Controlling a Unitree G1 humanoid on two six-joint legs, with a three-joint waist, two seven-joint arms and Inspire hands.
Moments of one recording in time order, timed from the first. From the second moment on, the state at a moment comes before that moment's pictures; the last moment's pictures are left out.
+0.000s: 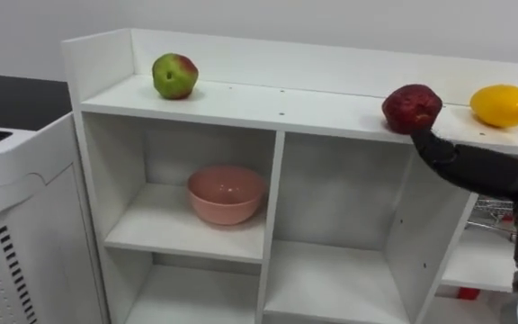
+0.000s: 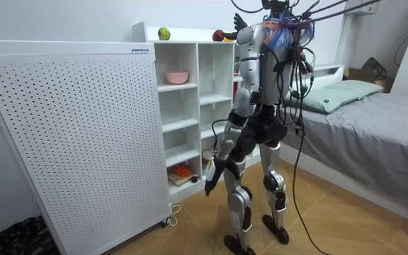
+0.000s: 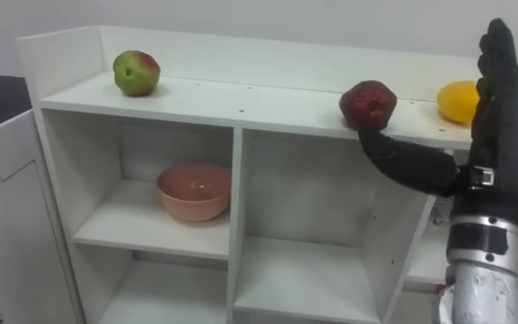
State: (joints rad) left arm 0.26 0.22 0.02 1.02 0.61 0.07 -0.01; right arm -0.37 -0.40 -0.07 -0.06 0.05 -0.13 -0.46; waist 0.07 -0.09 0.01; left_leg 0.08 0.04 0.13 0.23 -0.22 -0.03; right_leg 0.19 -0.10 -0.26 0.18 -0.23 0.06
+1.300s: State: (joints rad) left arm 0.26 0.22 0.04 1.01 0.62 0.10 -0.03; right arm -0.45 -0.46 -0.07 0.09 0.21 -0.06 -0.25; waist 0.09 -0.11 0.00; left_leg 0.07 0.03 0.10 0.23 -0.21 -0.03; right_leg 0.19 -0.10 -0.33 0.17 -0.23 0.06
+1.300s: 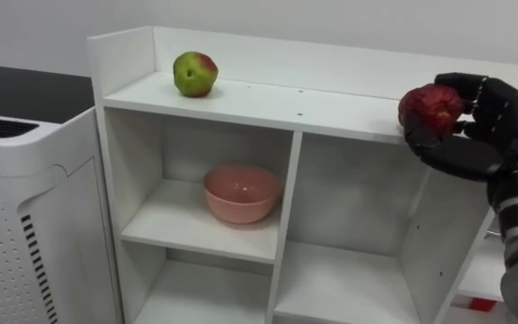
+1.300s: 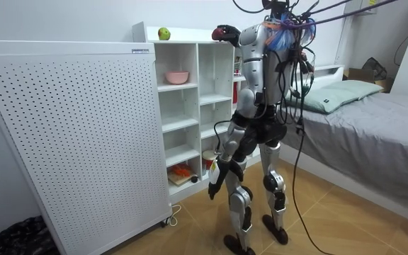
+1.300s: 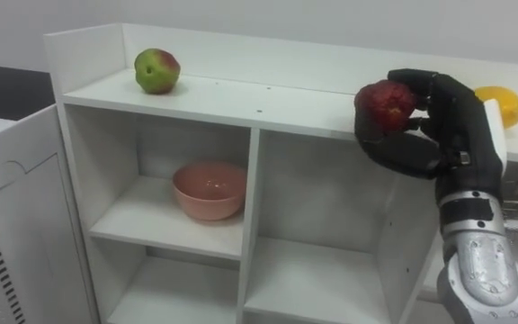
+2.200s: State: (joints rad) left arm 0.22 0.23 0.00 1.05 0.62 0.08 -0.03; right arm -0.31 -0.44 0.09 -0.16 0.11 -0.06 -0.12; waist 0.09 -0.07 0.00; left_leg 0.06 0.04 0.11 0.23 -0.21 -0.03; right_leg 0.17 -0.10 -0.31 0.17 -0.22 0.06
